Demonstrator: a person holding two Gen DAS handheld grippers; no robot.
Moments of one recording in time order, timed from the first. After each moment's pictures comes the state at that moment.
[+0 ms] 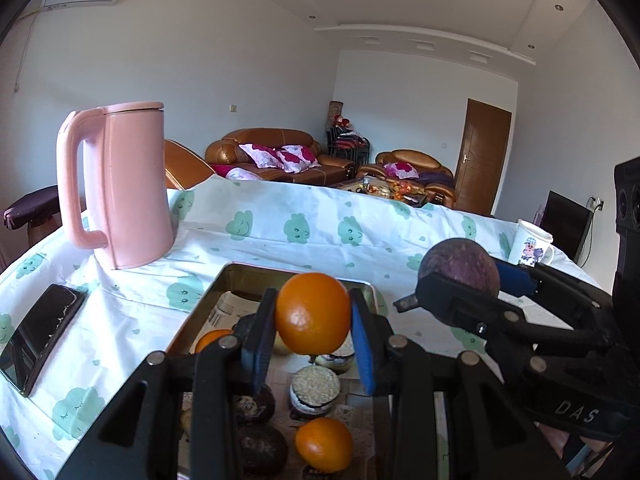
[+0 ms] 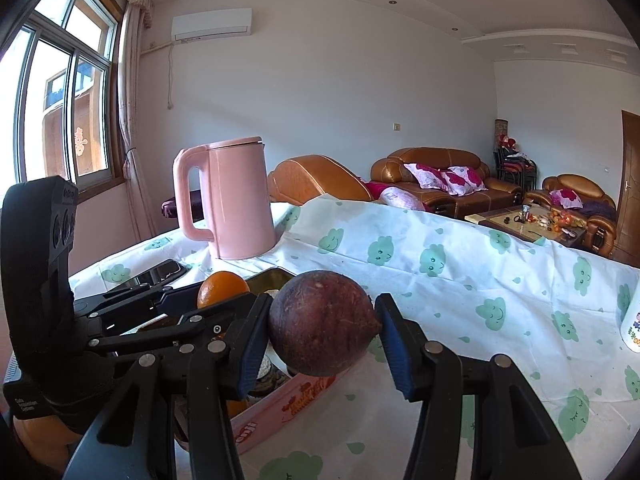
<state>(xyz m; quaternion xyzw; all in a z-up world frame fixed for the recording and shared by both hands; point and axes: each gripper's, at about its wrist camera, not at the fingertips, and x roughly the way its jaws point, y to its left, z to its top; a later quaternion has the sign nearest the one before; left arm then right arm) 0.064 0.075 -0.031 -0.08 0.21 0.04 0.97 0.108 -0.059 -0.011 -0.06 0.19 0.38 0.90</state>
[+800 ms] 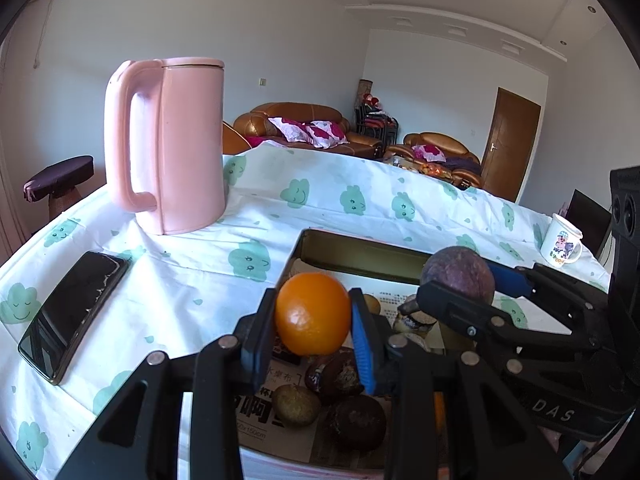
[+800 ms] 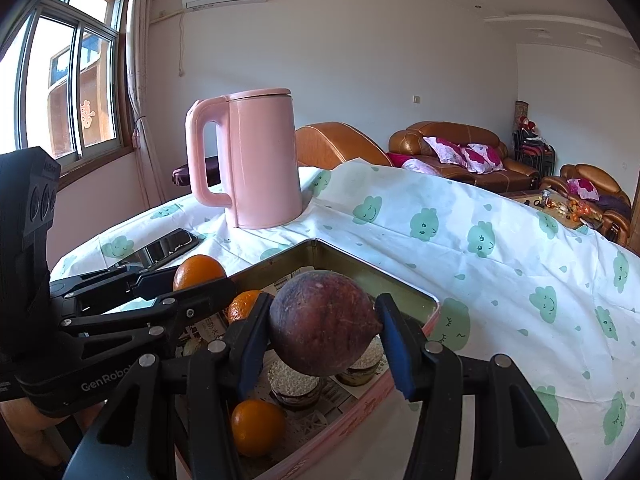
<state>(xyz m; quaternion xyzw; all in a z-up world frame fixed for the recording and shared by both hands) 0.053 0.128 -0.049 -0.10 0.26 0.08 0.96 0.114 -0.006 -0.039 -0.09 0.24 0.39 0.88</state>
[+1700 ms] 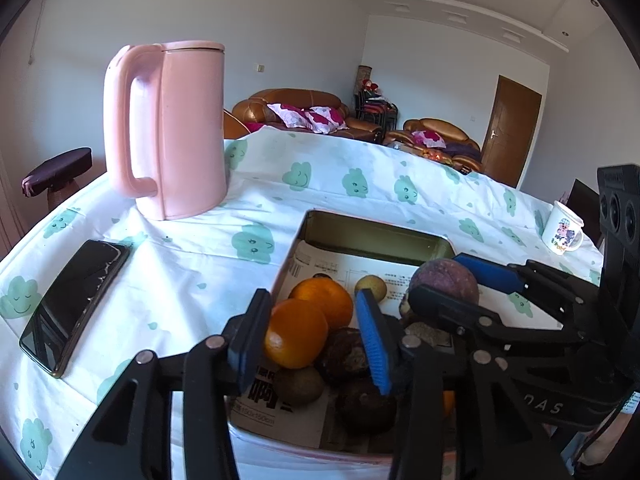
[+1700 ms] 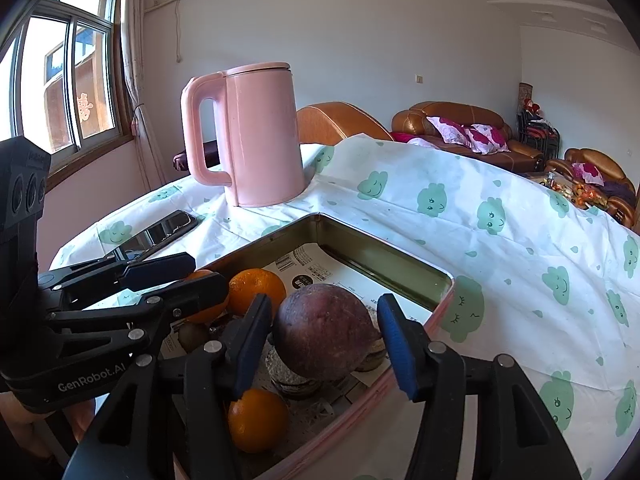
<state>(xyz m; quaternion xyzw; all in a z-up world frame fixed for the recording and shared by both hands) 0.052 0.130 -0.054 -0.10 0.29 0.08 0.95 0.119 -0.001 -0.050 -0.09 0.27 0.39 0.87</state>
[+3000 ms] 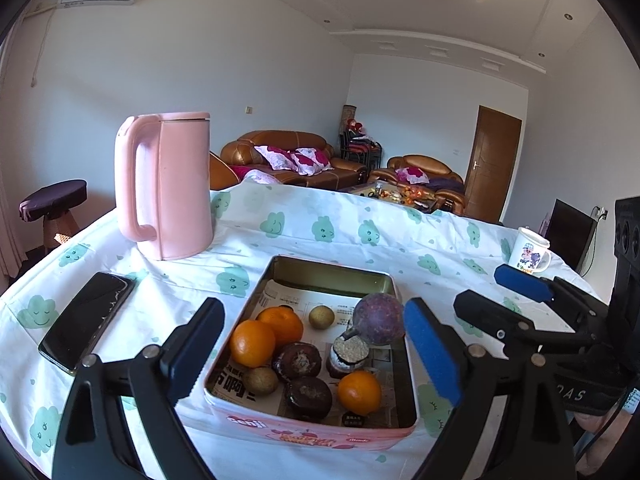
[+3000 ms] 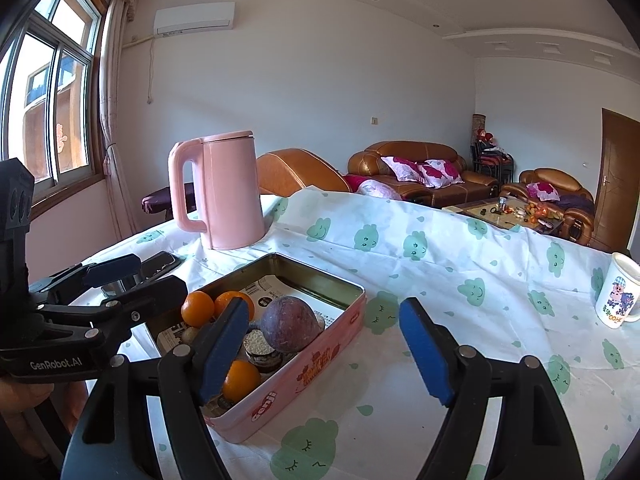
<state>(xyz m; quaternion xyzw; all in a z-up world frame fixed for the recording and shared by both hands) 0.007 0.099 -0.014 -0.09 0.21 0.06 0.97 0.070 -0.075 -0.009 -0.06 0.20 0.32 0.92</state>
